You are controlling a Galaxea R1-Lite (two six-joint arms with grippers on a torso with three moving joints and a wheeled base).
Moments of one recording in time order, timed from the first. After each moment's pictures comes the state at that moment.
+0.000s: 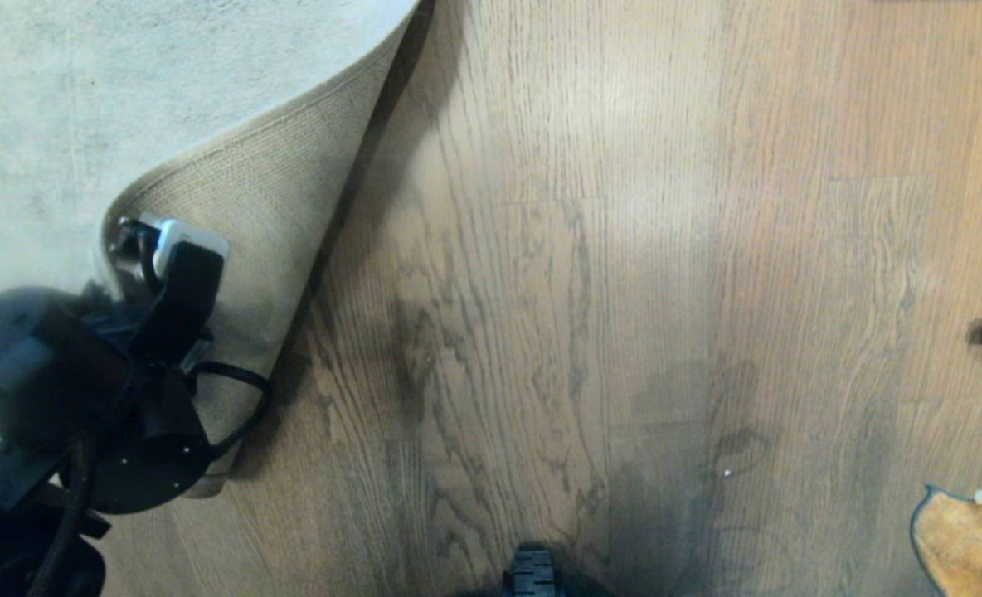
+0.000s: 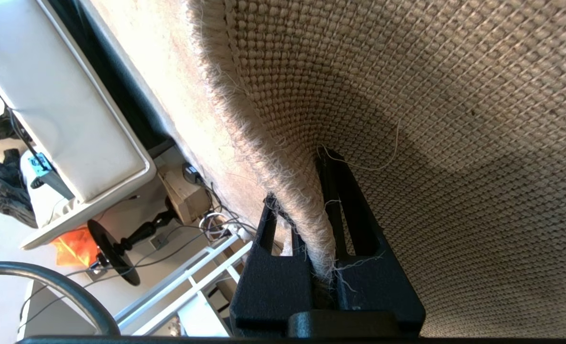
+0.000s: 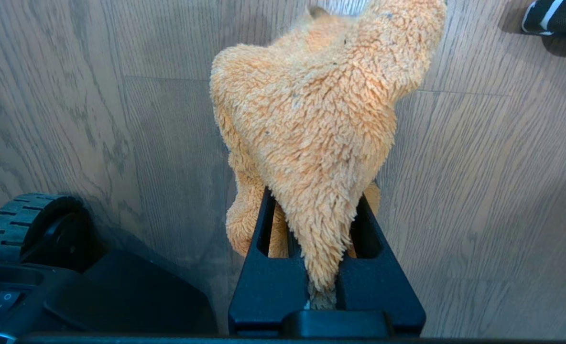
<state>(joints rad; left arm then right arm) -0.42 1.63 -0.41 -1.52 1.16 1.03 -0.01 0.00 0.00 0.01 0.03 -0.12</state>
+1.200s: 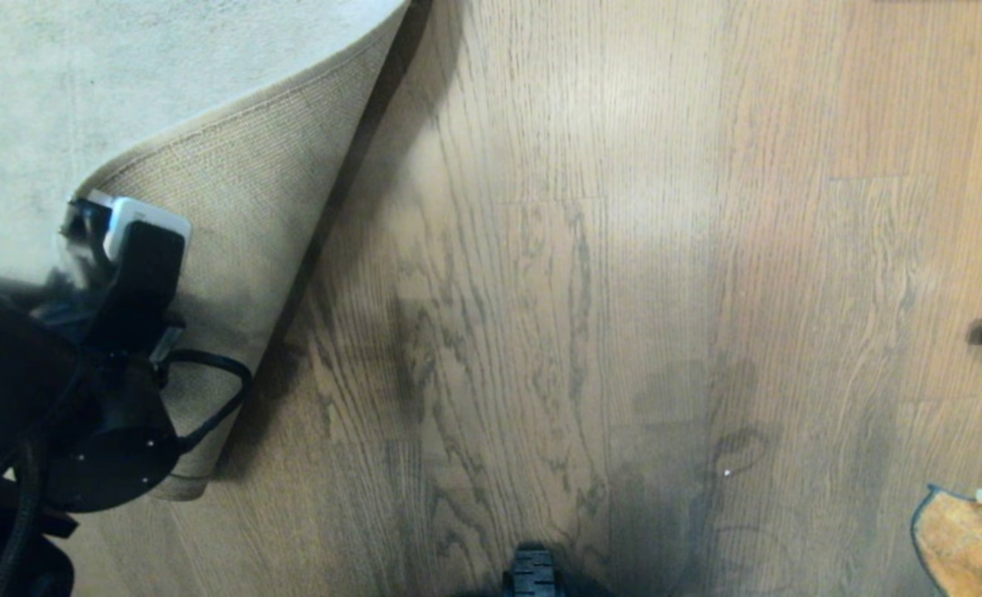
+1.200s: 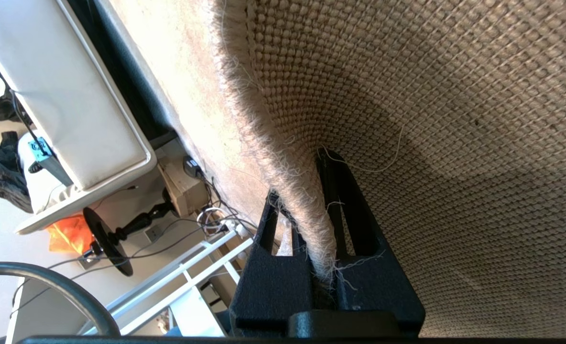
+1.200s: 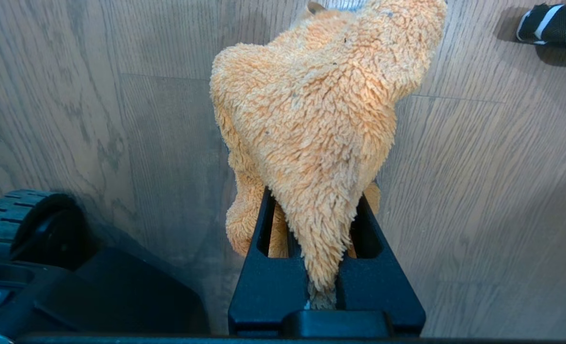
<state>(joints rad) -0.41 1.56 -0.41 -1.52 1.16 1.03 -0.01 0.00 0.00 0.00 0.03 -0.15</state>
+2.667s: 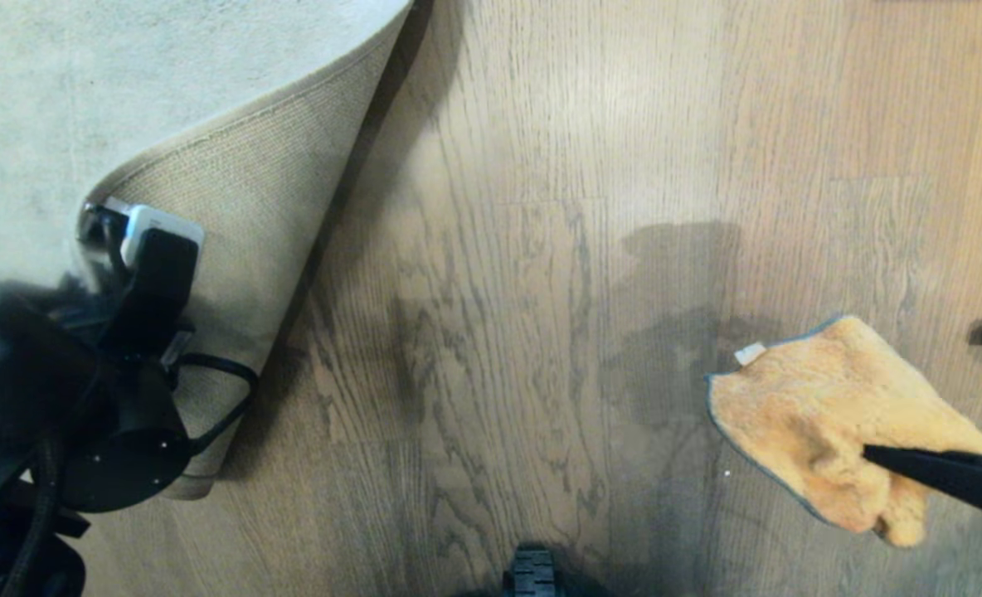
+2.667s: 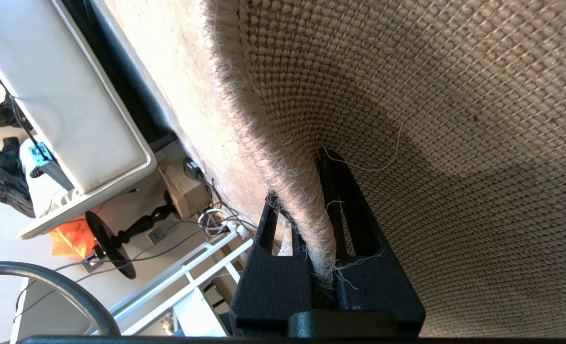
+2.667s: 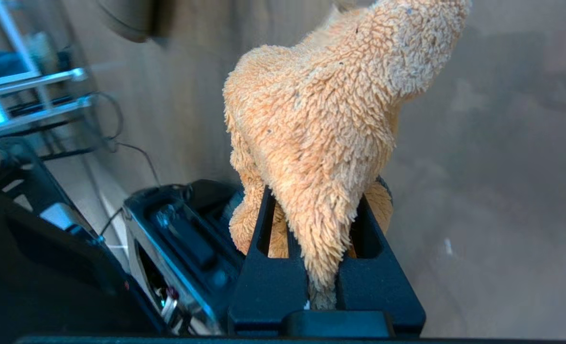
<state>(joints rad) -0.41 1.59 -0.41 -1.52 1.16 1.03 0.20 0.96 -0.52 -0.15 0.58 -0.13</state>
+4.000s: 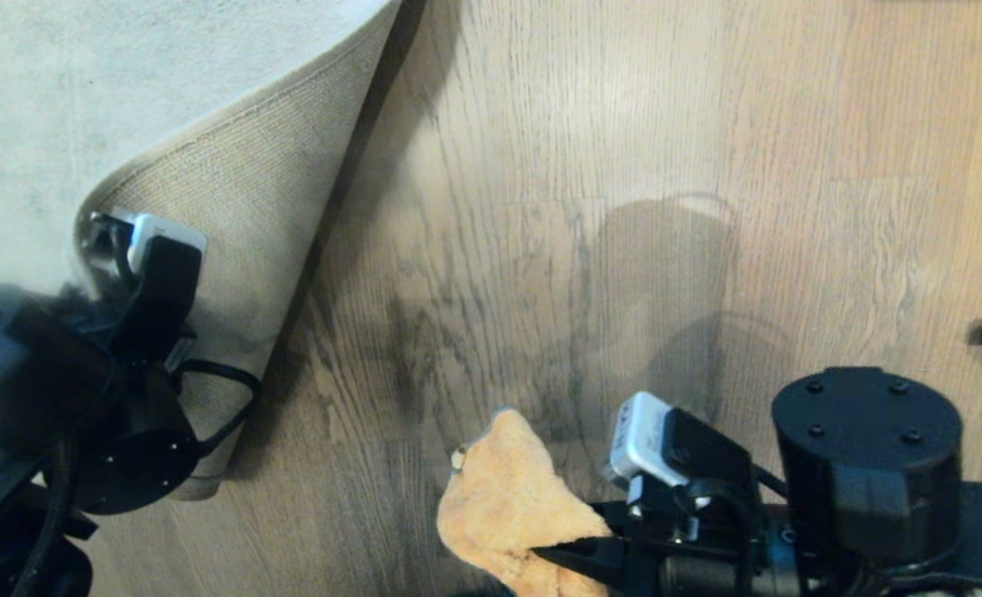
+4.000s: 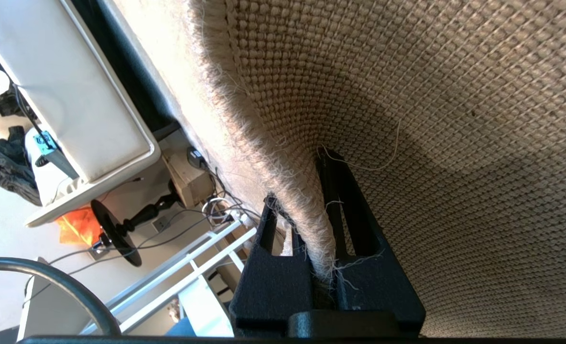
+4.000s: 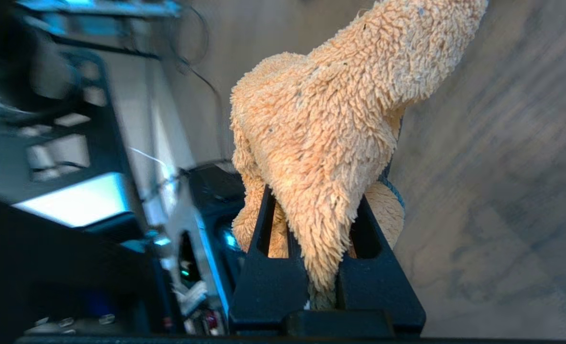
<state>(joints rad) -0.41 1.61 -0.40 -1.52 1.20 1.01 1.02 1.56 -0.61 -0.56 0.12 -0.13</state>
